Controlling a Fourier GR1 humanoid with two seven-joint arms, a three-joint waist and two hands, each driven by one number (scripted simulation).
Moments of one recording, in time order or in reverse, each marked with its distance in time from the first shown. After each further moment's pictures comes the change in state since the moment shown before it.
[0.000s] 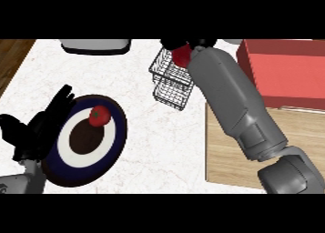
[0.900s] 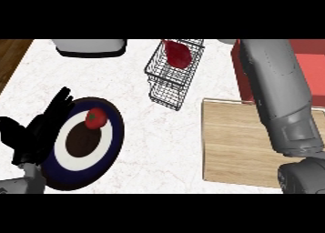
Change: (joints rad) left arm 0.024 -0.017 0.006 -0.025 -0.011 0.017 0.019; right arm 0.072 -0.107 -0.327 -0.204 -0.413 -0.005 -0.206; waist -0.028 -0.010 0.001
